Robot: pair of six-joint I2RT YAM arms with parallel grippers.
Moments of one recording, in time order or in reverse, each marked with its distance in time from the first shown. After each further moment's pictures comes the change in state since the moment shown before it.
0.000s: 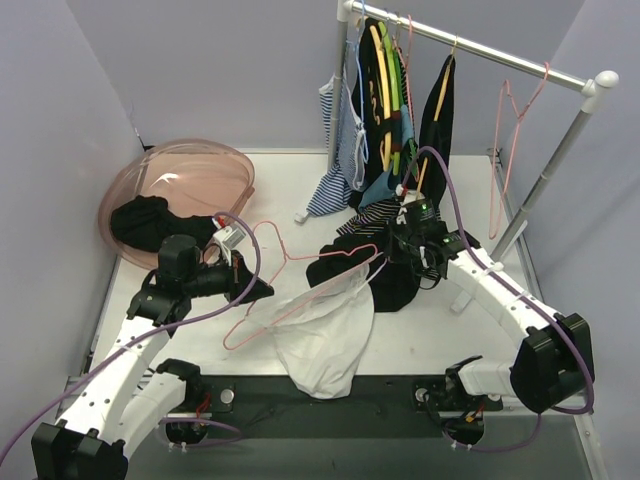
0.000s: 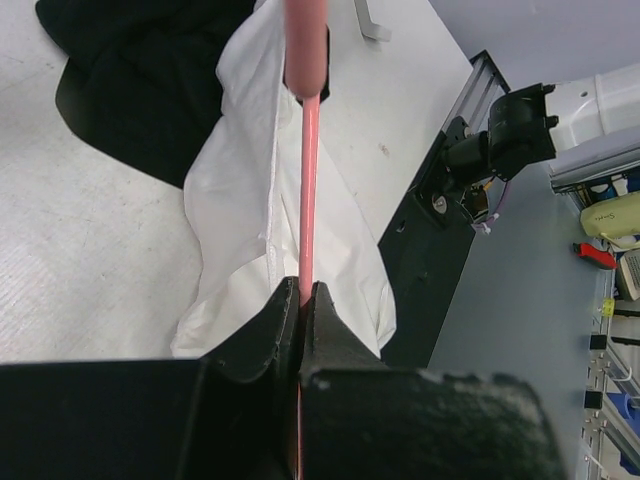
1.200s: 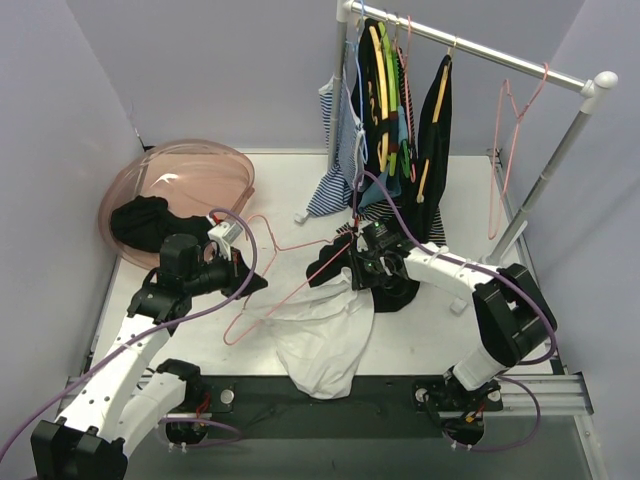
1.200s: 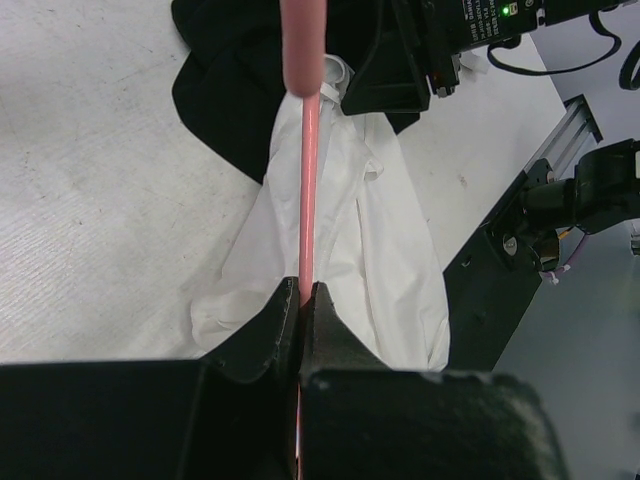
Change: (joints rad) left arm -0.006 0.015 0.014 -0.032 -0.216 -0.008; right arm 0.171 0.283 -0.017 0.065 -0.113 -0.054
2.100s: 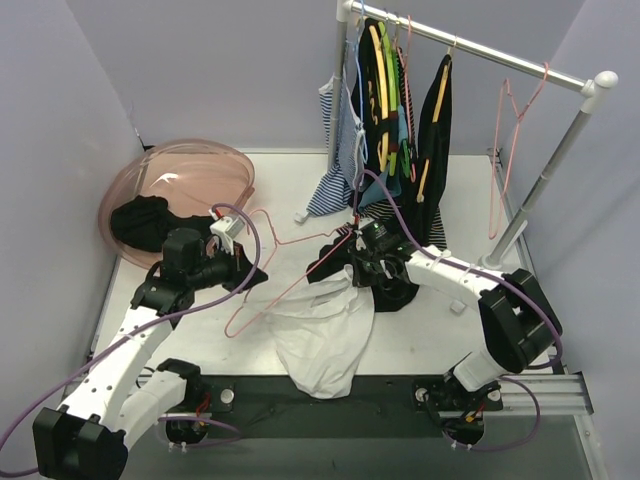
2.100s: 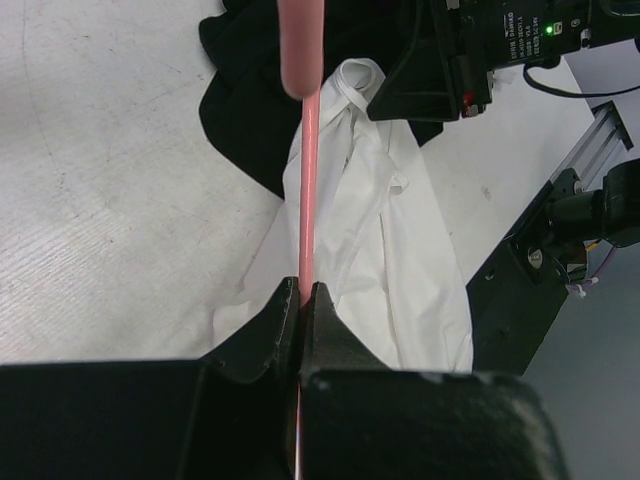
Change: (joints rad) left arm -0.007 0.059 0.026 0.032 -0.043 0.032; right arm 0.031 -0.042 -0.013 0.031 0.043 0.051
